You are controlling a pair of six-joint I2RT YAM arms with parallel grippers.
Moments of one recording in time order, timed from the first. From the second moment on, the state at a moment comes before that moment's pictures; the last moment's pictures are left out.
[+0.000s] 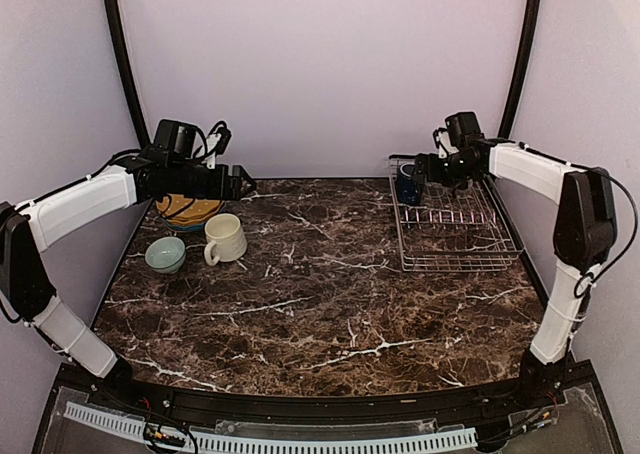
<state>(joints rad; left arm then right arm) -0.40 1.51 1.29 -0.39 0.23 -0.21 0.29 1.81 1.53 -0.46 -0.02 0.26</state>
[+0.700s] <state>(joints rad) -0.40 1.51 1.28 -0.36 0.29 -0.21 0.21 2.39 2.15 -0.69 -0.16 0.18</state>
